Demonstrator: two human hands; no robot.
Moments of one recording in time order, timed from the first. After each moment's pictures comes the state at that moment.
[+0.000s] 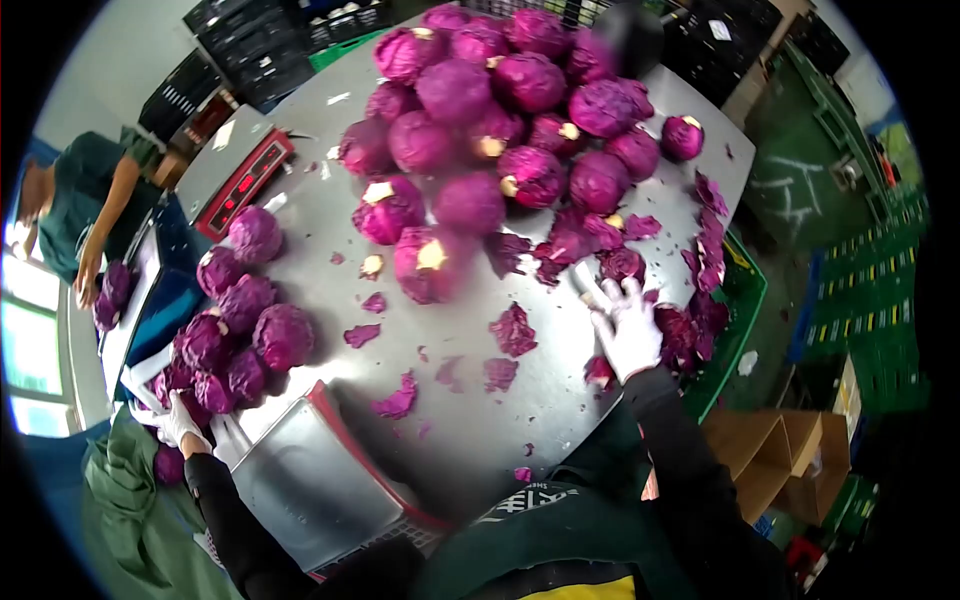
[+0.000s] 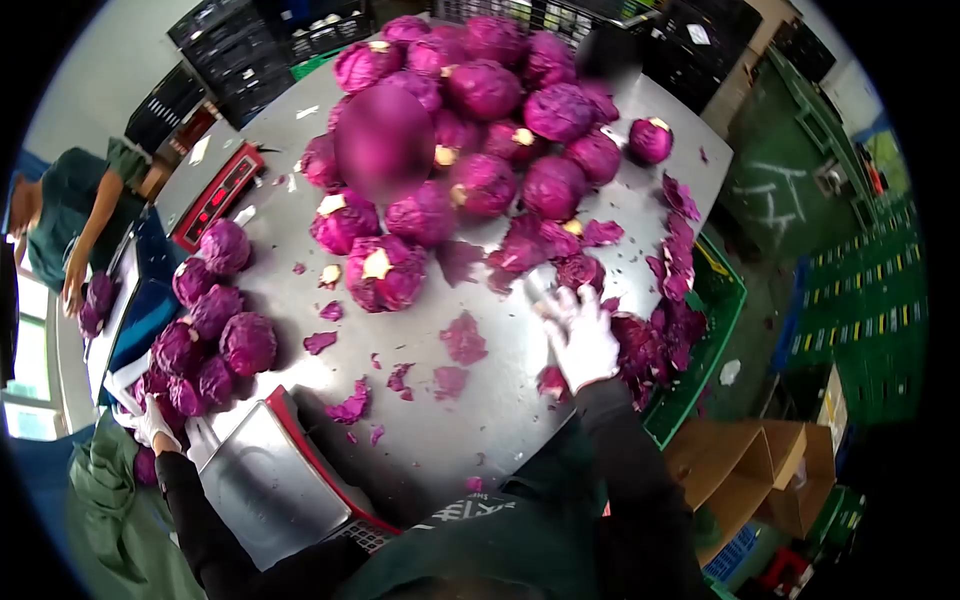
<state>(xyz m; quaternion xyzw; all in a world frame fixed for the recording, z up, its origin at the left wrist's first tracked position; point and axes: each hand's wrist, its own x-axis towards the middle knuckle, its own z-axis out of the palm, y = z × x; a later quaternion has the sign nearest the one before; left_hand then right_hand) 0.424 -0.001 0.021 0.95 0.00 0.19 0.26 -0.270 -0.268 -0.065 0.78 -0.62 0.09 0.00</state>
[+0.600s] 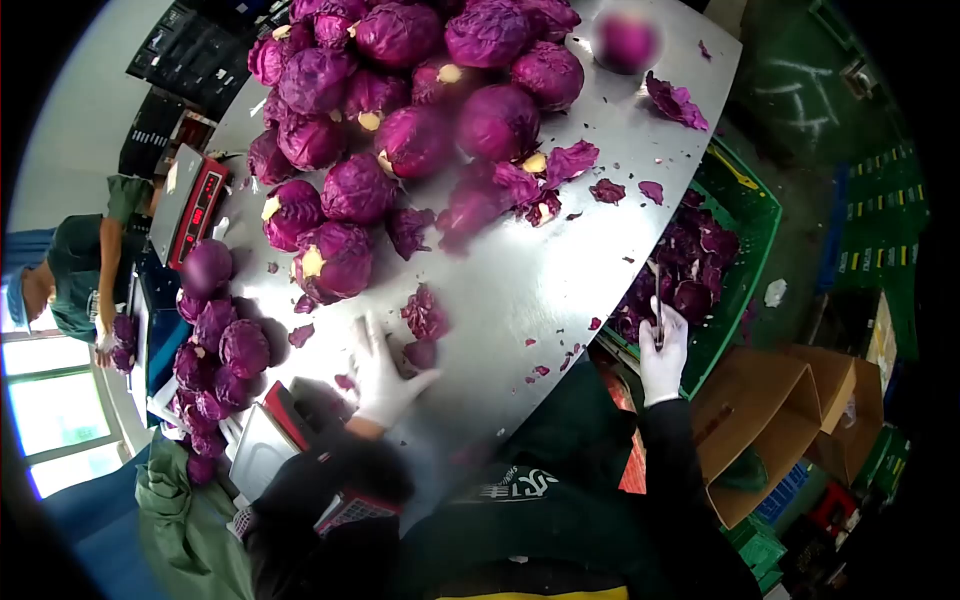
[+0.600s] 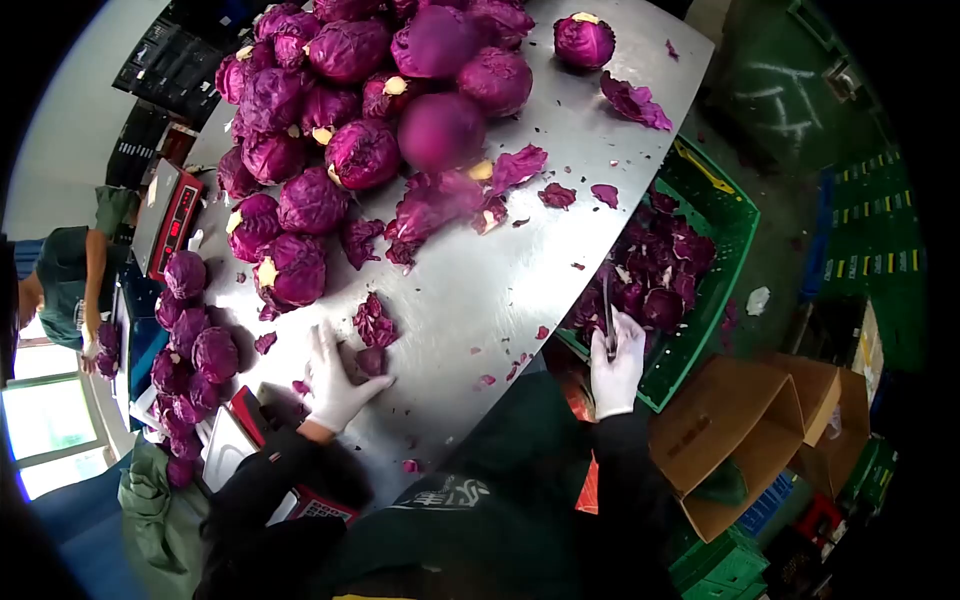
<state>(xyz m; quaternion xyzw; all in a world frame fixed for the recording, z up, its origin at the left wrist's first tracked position) -0.010 -0.160 -0.072 0.76 -0.63 -0.17 0.07 -0.425 -0.205 -0.112 0.52 -0.72 0.35 -0.29</state>
